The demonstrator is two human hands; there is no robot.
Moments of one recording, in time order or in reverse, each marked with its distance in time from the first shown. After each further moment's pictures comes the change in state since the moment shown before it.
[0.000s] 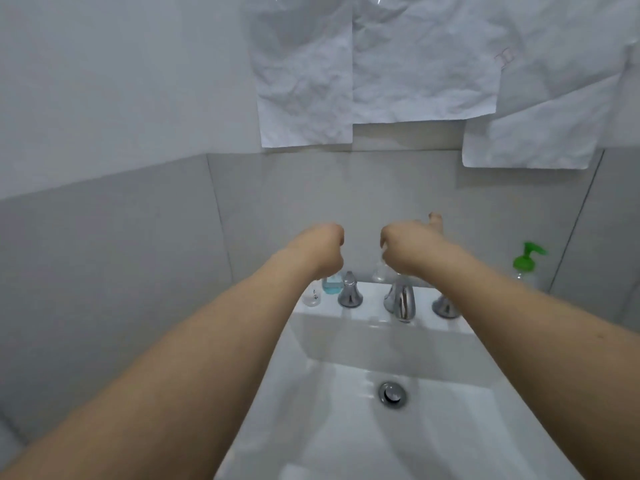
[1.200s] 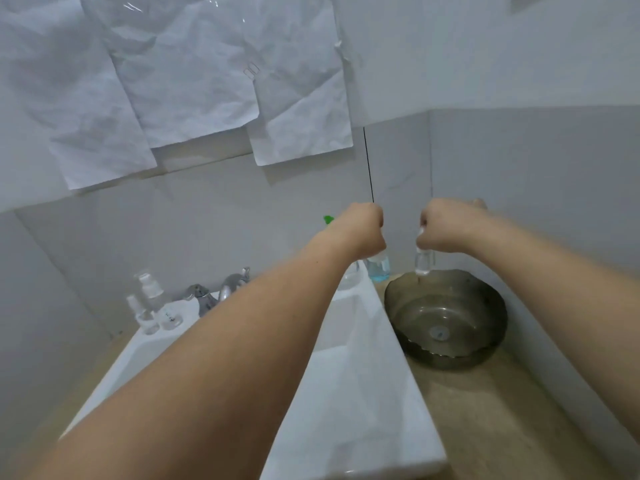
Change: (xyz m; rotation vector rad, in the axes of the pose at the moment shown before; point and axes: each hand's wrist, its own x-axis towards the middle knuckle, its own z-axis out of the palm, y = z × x) left_hand 0.004 0.346 0.078 0.032 -0.030 0.434; right_hand -0.174 0.316 0.019 0.123 -0.029 0.411
